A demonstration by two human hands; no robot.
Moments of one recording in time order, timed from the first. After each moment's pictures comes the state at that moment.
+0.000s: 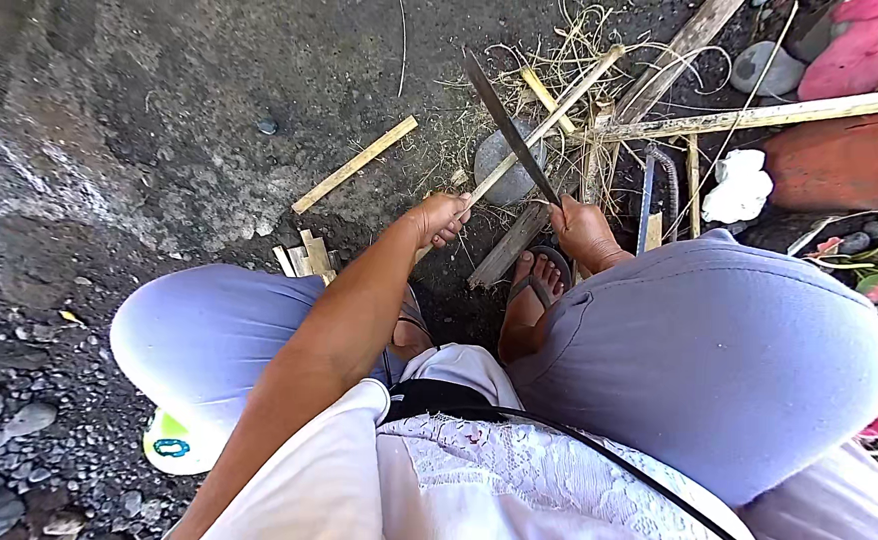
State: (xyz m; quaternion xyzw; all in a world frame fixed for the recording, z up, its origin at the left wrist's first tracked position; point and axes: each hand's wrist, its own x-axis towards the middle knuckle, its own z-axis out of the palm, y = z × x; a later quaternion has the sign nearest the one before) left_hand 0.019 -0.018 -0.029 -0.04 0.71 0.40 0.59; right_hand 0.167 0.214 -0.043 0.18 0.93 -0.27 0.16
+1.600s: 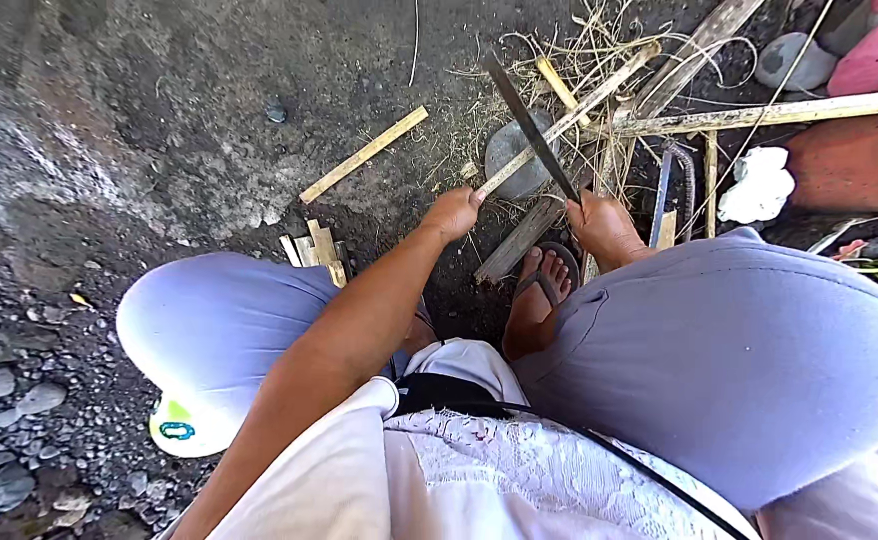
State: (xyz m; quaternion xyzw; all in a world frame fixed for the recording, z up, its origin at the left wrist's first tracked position) left_hand 0.029 -0.011 -0.040 0.19 0.86 0.21 0.43; right_hand 0.164 0.219 -0.029 0.20 0.93 -0.24 0.20
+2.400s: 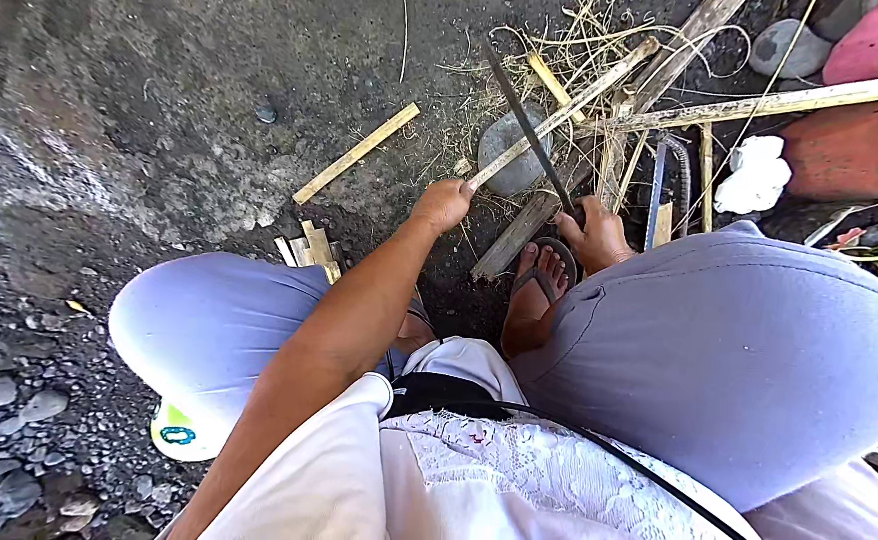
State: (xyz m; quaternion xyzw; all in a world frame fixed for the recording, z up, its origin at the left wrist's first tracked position) left_hand 0.021 -0.013 -0.041 0.19 0.87 0.20 0.41; right_hand 0.199 0.210 -0.045 0.23 0.91 -0.32 0.11
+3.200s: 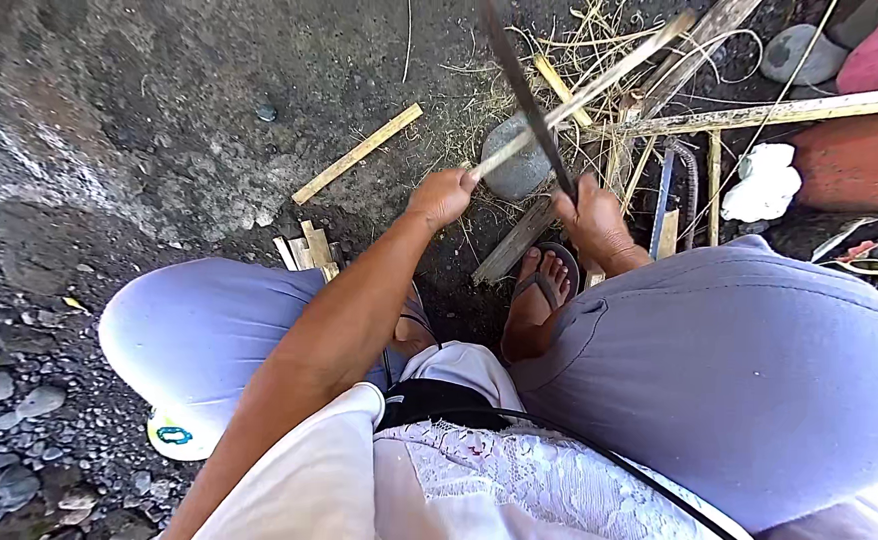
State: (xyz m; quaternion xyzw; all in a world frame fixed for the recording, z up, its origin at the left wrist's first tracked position) left_hand 0.005 -0.010 -0.017 0.21 0.88 0.20 0.37; right_hand 0.152 0.208 -0.020 0.22 0.92 -0.29 0.13
